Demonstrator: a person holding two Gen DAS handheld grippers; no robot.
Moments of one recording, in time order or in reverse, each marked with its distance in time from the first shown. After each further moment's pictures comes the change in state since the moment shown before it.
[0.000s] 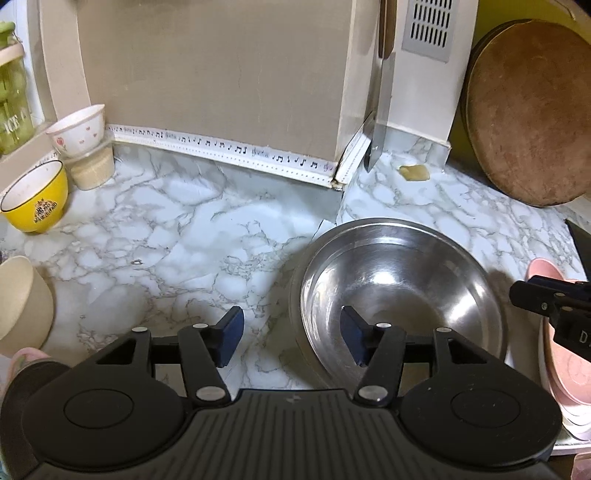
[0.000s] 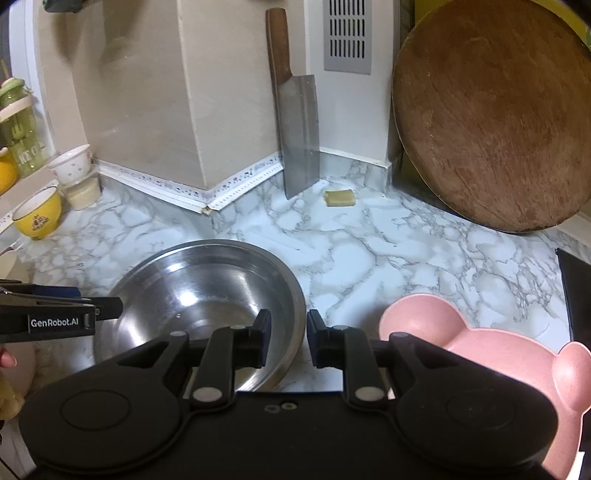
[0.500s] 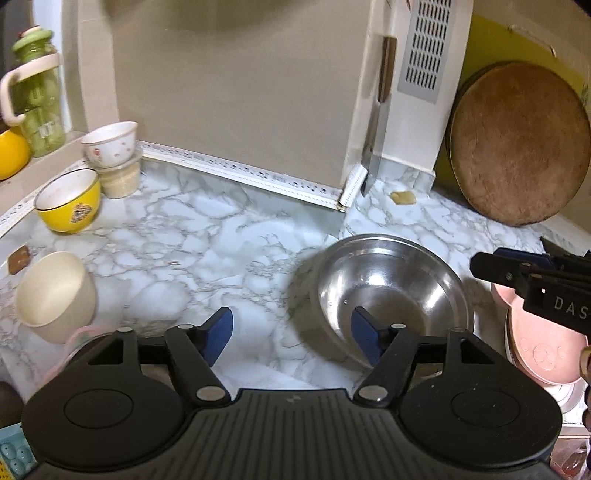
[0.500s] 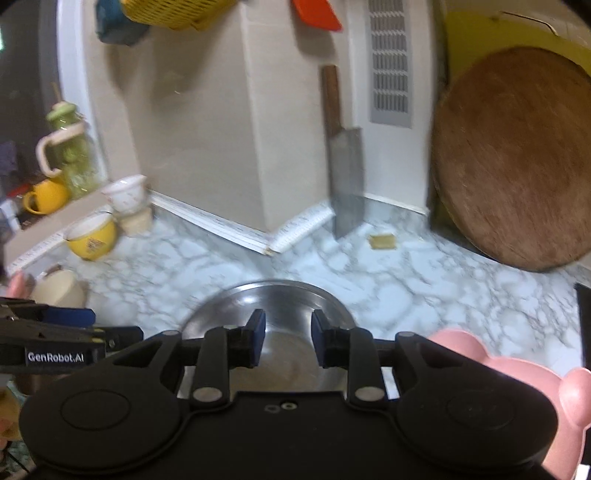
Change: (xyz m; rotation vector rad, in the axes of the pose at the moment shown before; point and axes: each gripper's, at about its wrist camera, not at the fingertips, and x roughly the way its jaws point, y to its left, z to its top) left arm -0.075 0.038 -0.017 -0.035 -0.073 -0.033; right arm -0.046 0.035 0.014 -0.048 -0.111 0.143
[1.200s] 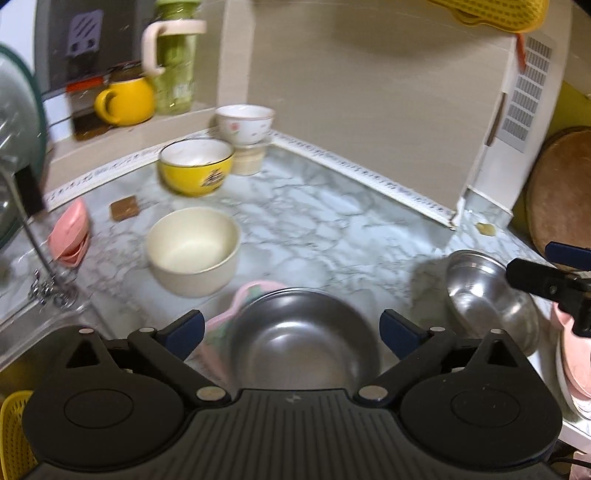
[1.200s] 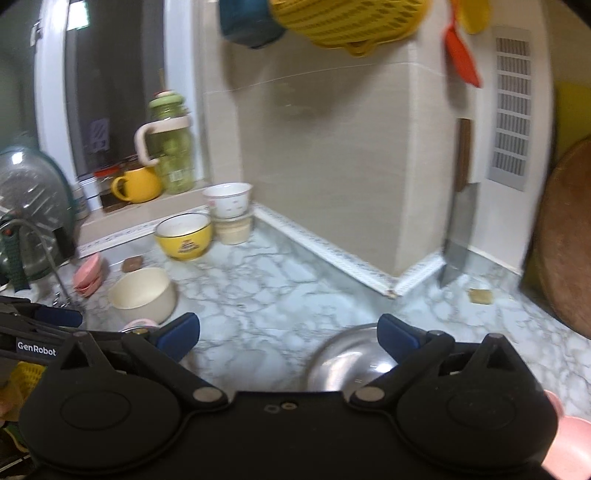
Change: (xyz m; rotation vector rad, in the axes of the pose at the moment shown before) left arm -0.050 0.126 -0.043 -0.199 -0.031 0.143; right arm 0.005 0.108 0.015 -0.195 -0.026 0.180
